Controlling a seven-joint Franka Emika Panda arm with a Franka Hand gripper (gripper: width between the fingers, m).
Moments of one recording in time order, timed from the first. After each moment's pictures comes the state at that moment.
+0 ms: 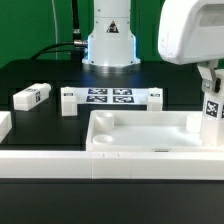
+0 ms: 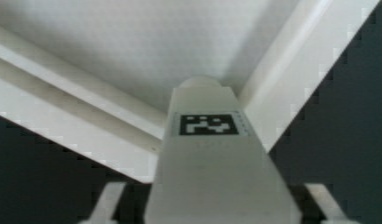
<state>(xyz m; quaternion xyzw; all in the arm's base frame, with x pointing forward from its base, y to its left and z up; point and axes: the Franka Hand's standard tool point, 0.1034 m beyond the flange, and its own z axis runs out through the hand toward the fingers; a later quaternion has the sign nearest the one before) 0.627 0.105 0.106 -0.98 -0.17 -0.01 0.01</state>
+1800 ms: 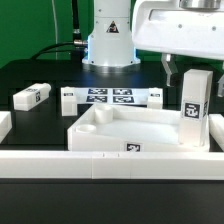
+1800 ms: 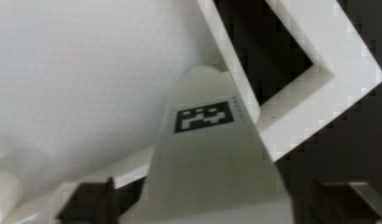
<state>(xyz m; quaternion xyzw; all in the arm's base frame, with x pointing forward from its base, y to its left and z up) 0.628 0.073 0.109 -0.94 0.35 -0.02 0.00</state>
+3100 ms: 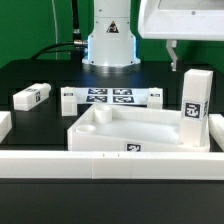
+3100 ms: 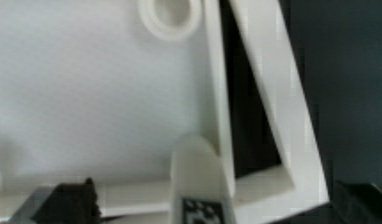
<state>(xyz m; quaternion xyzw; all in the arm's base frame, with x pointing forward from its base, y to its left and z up) 0.563 0.090 0.116 -0.98 0.18 -0.04 0.01</state>
